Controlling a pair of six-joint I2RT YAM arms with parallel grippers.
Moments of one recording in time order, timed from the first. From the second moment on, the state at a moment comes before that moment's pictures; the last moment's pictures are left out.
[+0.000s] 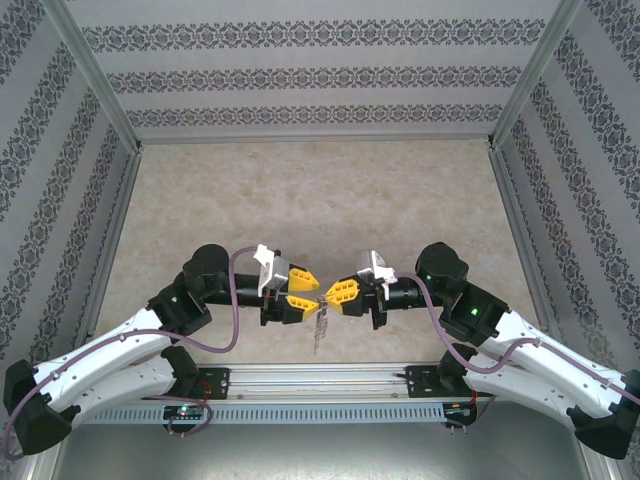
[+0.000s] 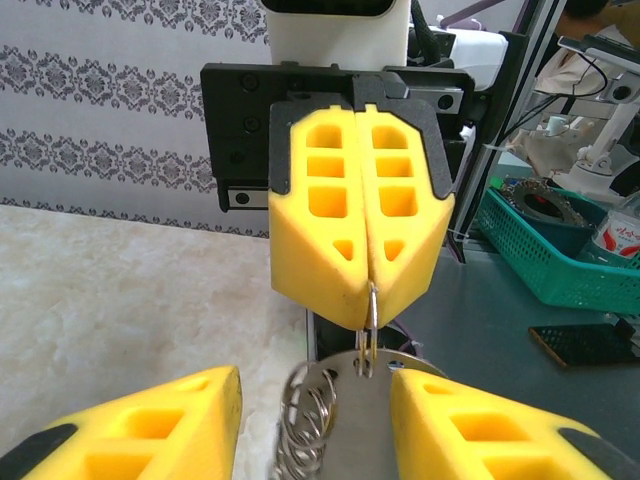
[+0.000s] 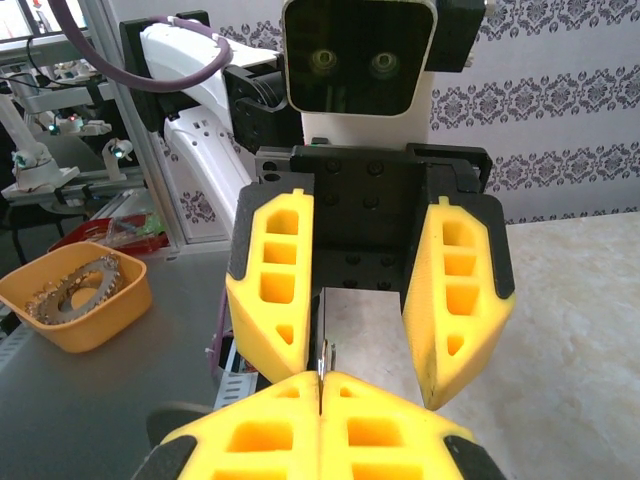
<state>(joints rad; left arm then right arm) -0.83 0.83 0.65 0.09 0.74 -0.08 0.89 0.73 0.69 -0.08 -0.72 0.05</state>
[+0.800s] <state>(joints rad) -0.84 0.85 0.67 0.11 0.74 -0.08 0.89 0.73 0.68 -0.08 -0.72 0.05</state>
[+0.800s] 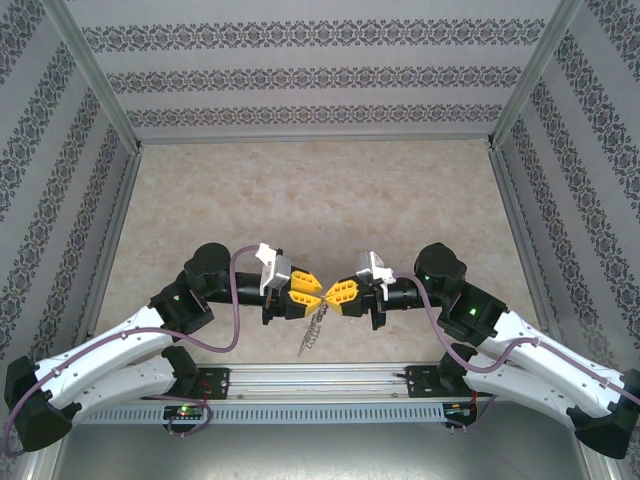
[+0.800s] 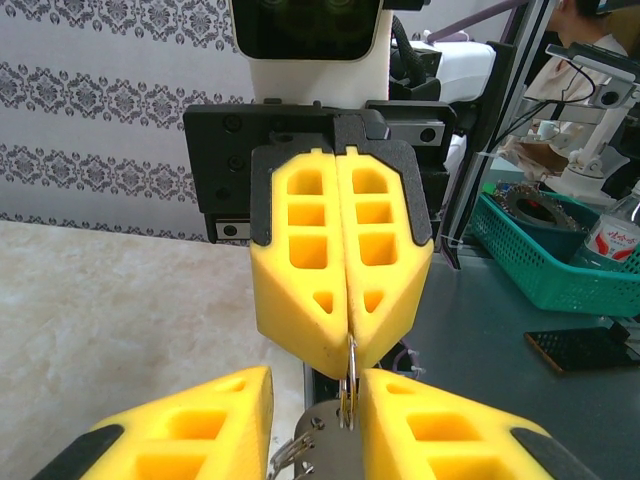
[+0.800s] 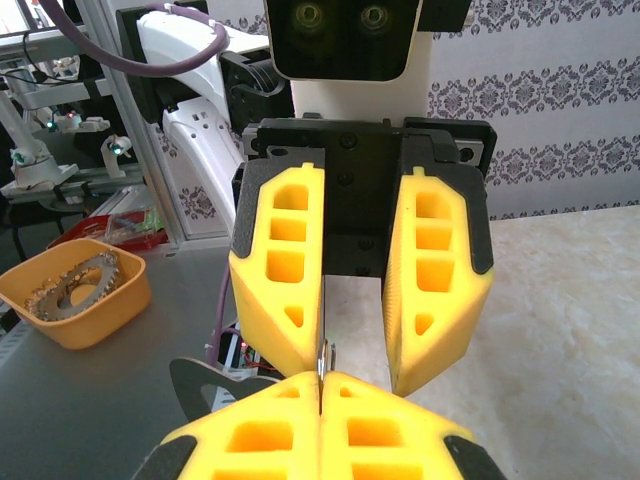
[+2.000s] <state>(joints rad) -0.85 0.85 0.68 0.11 0.74 -0.08 0.89 0.71 0.63 0.05 -0.71 0.08</state>
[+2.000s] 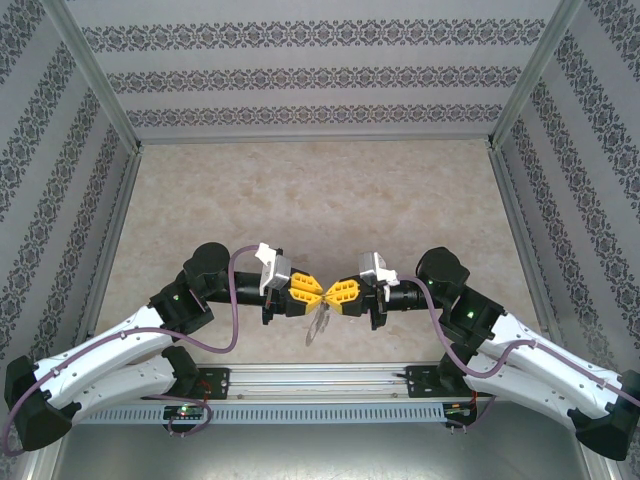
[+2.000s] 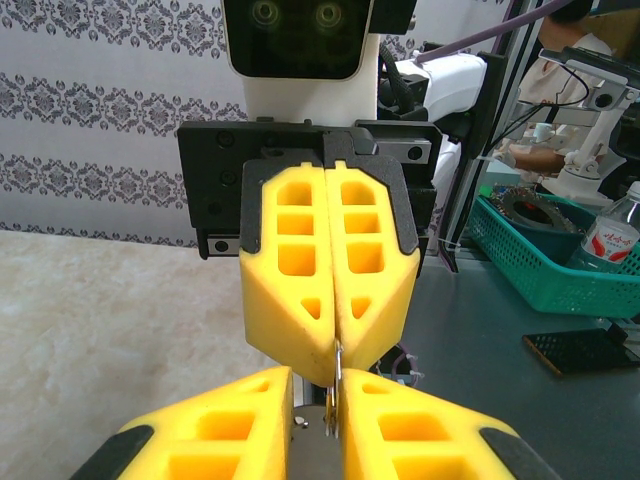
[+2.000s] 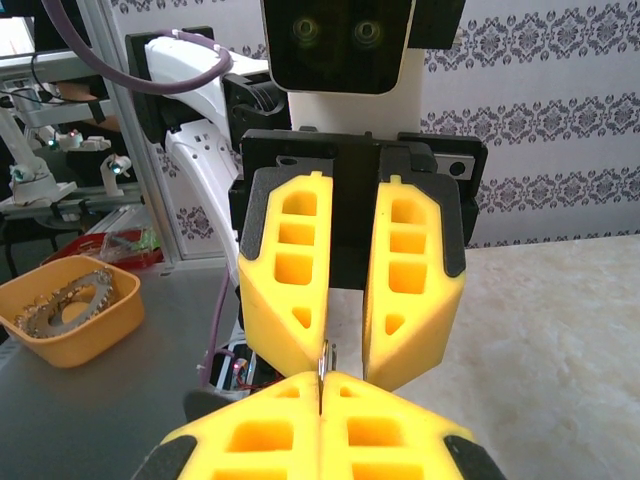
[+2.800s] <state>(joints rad) -0.86 0.83 0.66 0.14 0.72 -0.09 0.89 0.70 0.59 0.13 -0.68 0.10</state>
